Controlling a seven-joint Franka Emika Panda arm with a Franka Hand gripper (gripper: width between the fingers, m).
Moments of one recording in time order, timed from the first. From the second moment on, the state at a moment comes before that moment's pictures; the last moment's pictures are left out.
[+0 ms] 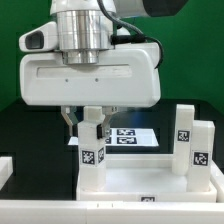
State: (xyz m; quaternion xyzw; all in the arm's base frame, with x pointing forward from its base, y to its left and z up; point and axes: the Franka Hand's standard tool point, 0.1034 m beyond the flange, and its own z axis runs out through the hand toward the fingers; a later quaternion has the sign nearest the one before) arm 0.622 -0.062 0.111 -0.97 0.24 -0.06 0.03
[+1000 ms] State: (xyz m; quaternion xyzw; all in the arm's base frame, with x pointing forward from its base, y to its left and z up) arm 0.622 -0.063 0.113 -0.71 0.70 -0.04 0.08
